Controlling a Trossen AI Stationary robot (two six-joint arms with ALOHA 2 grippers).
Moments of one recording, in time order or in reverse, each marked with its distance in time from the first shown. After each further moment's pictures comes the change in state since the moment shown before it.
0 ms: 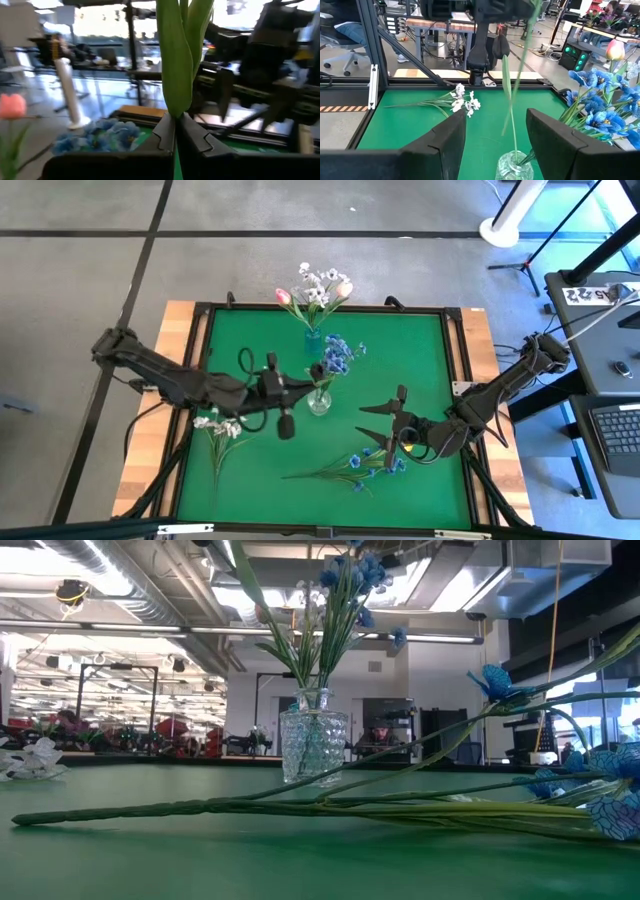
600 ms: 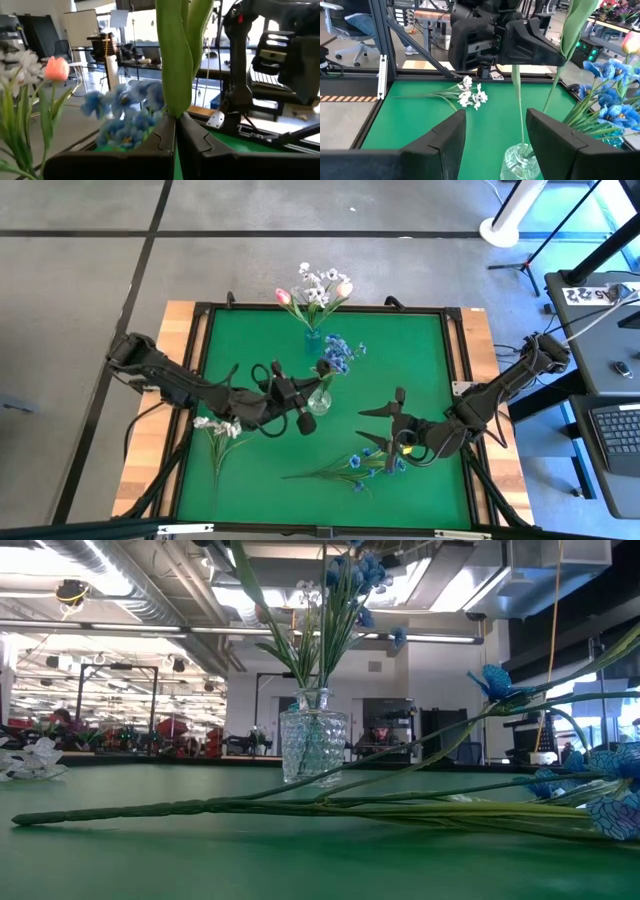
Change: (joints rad) left arm 0.018 0.170 -0.148 0.375 -0.240 0.035; right arm 0.000 0.000 0.000 -0.045 -0.048 0.024
